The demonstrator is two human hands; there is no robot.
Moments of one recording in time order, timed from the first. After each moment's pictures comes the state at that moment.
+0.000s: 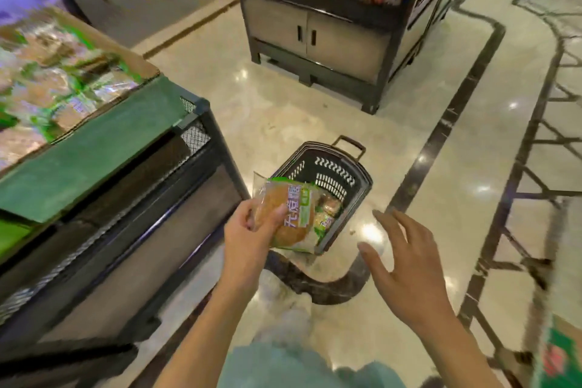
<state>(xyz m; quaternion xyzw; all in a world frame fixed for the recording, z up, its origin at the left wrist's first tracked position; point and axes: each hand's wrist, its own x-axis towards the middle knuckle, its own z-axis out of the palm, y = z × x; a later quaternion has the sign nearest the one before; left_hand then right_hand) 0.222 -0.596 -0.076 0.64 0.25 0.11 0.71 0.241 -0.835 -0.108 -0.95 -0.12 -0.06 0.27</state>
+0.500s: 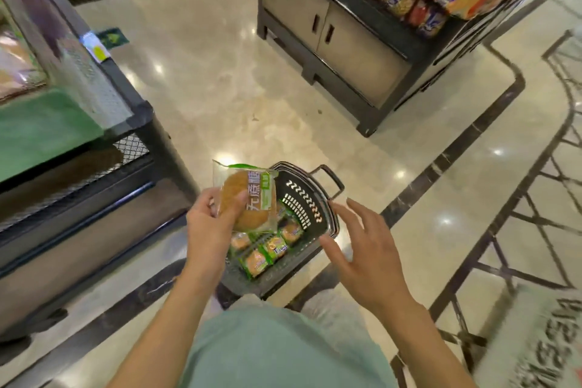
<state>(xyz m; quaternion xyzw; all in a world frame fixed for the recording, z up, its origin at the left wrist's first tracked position) 0.466 -0.587 -0.130 0.58 0.37 0.19 0.70 0.535 -0.813 -0.104 -0.94 -0.26 0.04 0.21</state>
